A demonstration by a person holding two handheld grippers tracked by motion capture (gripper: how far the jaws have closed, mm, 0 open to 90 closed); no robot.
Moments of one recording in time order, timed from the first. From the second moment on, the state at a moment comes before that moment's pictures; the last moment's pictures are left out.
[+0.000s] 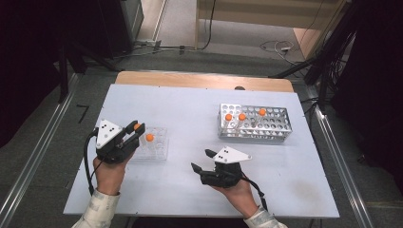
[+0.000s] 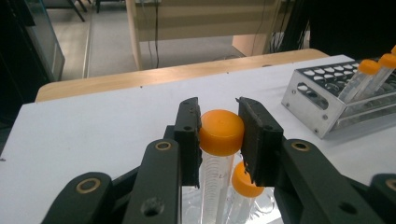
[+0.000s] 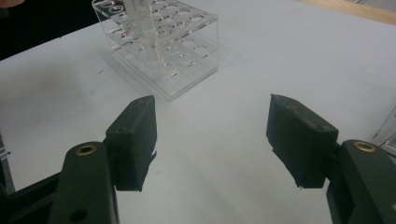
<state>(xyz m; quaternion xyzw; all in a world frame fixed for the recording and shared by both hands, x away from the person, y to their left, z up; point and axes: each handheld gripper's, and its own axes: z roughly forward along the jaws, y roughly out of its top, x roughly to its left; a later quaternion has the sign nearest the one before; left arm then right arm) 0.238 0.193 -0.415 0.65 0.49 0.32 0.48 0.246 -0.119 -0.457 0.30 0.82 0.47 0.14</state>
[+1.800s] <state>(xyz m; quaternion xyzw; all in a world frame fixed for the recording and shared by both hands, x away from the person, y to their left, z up) 0.234 0.195 -0.422 0.62 0.53 0.30 0.50 0.274 -0.167 -0.443 0.37 0.77 0.48 0.20</state>
